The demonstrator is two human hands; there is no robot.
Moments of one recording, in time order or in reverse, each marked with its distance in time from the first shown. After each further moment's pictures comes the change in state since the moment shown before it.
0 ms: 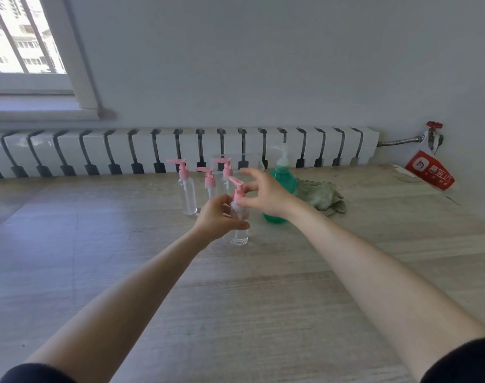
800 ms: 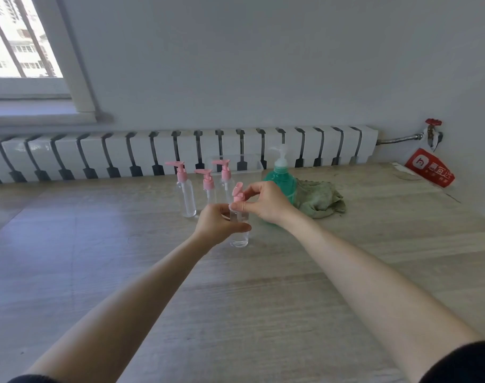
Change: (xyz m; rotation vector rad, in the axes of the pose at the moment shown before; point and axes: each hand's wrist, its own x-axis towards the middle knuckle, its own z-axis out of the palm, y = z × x) left_hand -0.004 0.002 0.007 0.010 0.043 -0.020; right_hand -0.004 0.010 0.010 0.064 0.133 0.017
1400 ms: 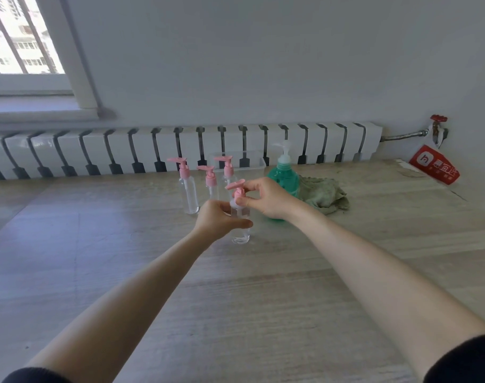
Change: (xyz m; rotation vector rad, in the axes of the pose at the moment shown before) left_hand 0.004 -0.005 -0.002 0.026 0.019 -0.044; right_hand 0.008 0.002 -0.005 -0.074 -0.214 -0.113
